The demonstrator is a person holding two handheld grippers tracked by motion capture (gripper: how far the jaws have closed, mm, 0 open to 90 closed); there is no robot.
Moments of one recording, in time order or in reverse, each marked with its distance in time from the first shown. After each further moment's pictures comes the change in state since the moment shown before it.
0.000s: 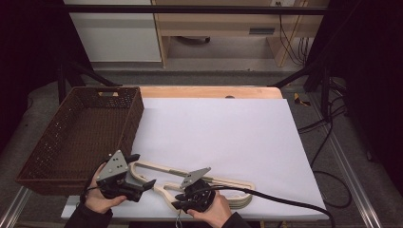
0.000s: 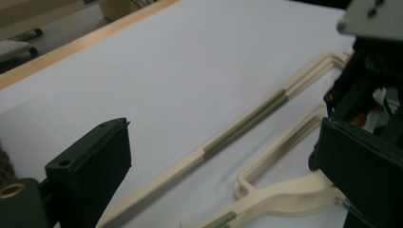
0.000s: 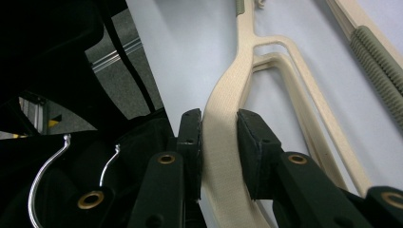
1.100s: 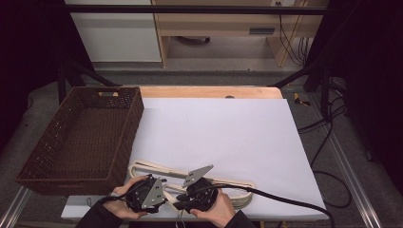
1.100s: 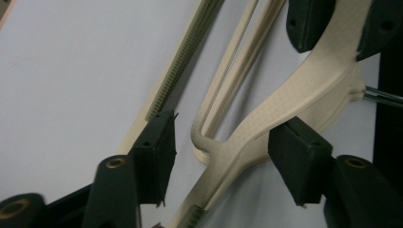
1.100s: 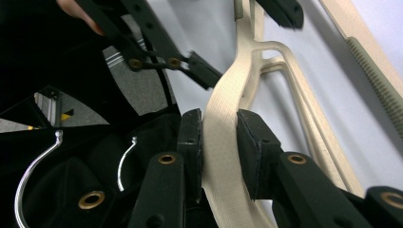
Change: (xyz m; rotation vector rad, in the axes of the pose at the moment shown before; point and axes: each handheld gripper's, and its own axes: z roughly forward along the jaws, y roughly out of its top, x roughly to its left) left arm -0.044 -0.026 0.063 0.329 -0.068 0.511; right arm 0.000 0.004 -0.013 0.008 0.044 -0.030
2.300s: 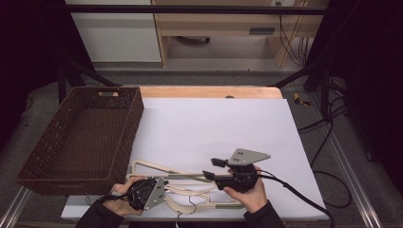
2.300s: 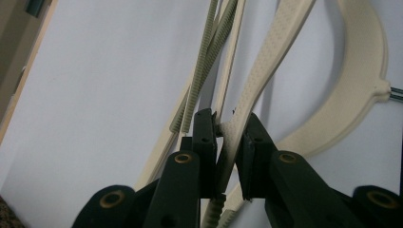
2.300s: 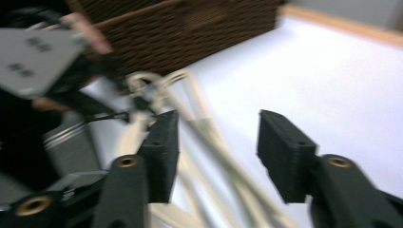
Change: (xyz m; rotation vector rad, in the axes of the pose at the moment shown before) left arm 0.004 0.013 -0.008 0.013 0.071 0.054; right arm -0.034 -0.019 -0.109 -0.402 -0.309 0.024
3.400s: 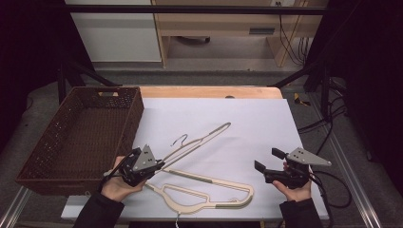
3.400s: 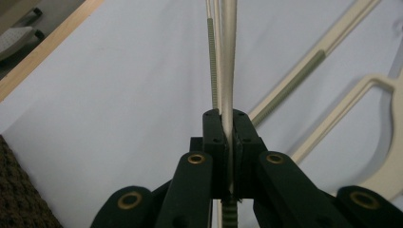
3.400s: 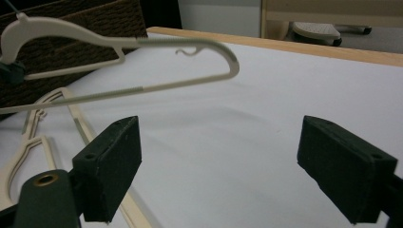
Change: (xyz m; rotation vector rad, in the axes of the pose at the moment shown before) left arm 0.060 0.003 -0.024 -0.097 0.015 -0.455; right arm -0.078 -0.054 -0.082 -0.105 -0.306 0.142
